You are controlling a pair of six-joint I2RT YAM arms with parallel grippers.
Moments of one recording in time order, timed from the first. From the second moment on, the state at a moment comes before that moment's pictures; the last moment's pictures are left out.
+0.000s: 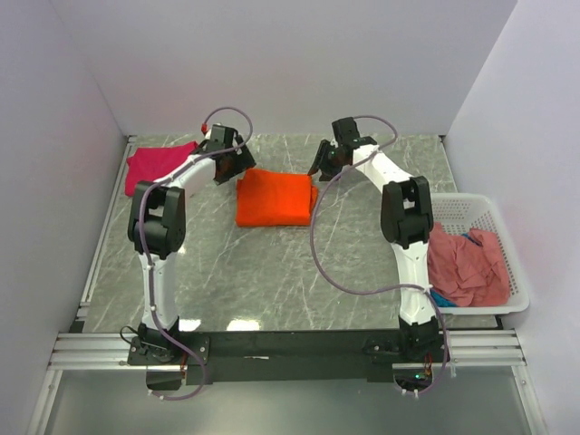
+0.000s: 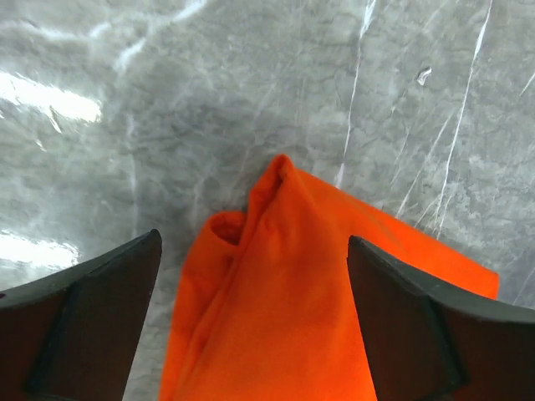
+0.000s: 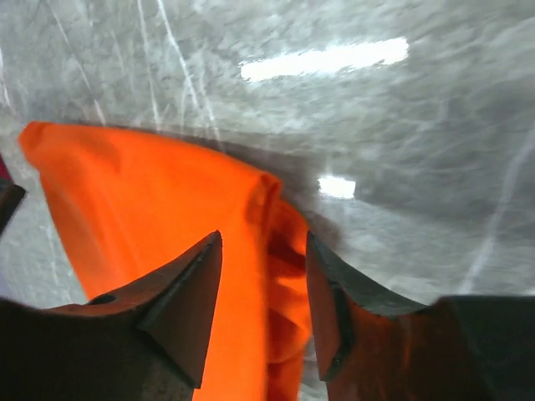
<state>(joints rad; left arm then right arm) -0.26 2.14 1.67 -0.33 -0.10 -0.70 0.28 2.33 1.98 -0.59 -0.24 0.63</state>
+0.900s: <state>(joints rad) -0.24 1.92 1.36 -0.28 0.08 -0.70 0.43 2.06 1.35 -0.22 -0.54 0.67</state>
